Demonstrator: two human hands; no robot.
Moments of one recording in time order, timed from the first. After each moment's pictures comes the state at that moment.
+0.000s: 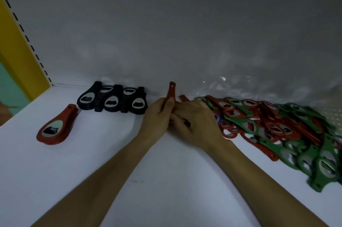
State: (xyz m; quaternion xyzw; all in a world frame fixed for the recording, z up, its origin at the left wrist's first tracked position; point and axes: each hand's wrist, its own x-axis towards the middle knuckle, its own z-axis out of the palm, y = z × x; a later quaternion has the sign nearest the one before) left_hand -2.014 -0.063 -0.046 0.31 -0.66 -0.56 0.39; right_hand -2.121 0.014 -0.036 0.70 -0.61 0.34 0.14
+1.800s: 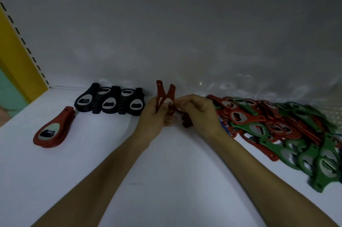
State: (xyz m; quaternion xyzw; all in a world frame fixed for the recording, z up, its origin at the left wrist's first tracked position) left_hand -2.012 -0.069 -0.045 0.29 -0.61 -0.65 0.36; right_hand -2.131 0.006 -0.036 0.49 -0.65 0.56 -0.15
